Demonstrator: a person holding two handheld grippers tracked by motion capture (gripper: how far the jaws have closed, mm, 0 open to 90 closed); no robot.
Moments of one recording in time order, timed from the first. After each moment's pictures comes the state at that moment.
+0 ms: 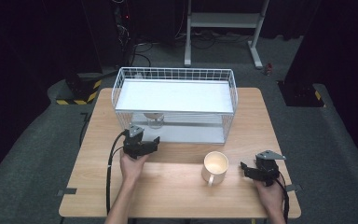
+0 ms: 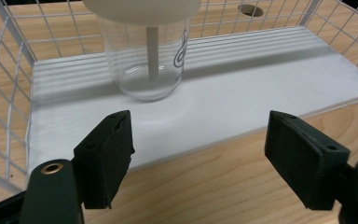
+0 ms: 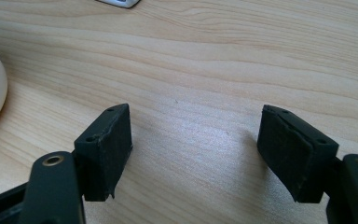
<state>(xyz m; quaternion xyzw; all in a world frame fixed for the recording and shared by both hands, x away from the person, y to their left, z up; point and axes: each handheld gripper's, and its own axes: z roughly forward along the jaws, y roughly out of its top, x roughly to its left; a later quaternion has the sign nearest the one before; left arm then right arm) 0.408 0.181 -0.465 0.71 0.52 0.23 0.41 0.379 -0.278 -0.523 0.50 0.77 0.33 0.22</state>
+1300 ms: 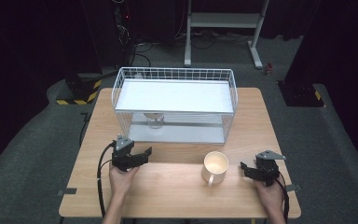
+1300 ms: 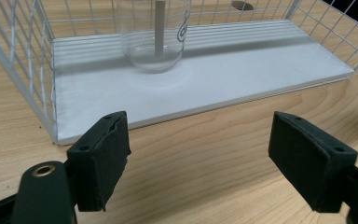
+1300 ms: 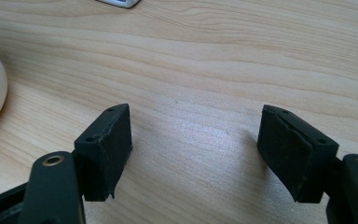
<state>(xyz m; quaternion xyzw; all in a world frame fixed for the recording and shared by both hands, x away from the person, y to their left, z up) 0.364 0.205 -0.463 0.71 0.52 0.22 0.43 0.379 -0.278 -0.523 0.50 0.77 0.33 0.22</state>
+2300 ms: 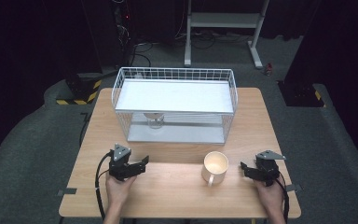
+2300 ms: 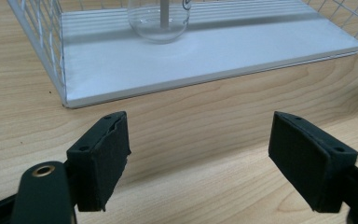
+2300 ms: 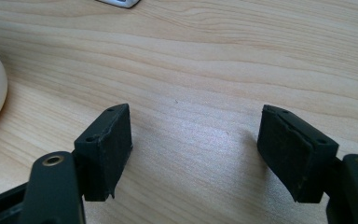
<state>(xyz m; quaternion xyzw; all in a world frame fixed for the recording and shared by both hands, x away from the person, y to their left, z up) 0.340 0.210 -0.477 0.71 0.53 0.23 0.41 0.379 -0.278 -0.523 0.50 0.77 0.33 0.22</state>
